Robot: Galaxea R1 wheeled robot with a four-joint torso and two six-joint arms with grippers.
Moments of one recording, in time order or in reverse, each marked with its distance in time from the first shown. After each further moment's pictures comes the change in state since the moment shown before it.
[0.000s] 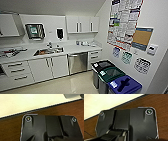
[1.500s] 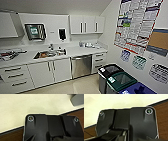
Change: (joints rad) left arm 0.000 -0.020 0.000 -0.011 0.000 0.000; right arm 0.000 0.006 0.000 0.000 0.002 0.000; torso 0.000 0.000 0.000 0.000
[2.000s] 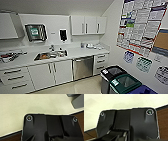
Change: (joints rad) left arm 0.003 0.011 0.001 -0.003 -0.001 0.000; right arm 0.004 -0.001 0.001 0.000 -0.002 0.000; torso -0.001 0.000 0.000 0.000
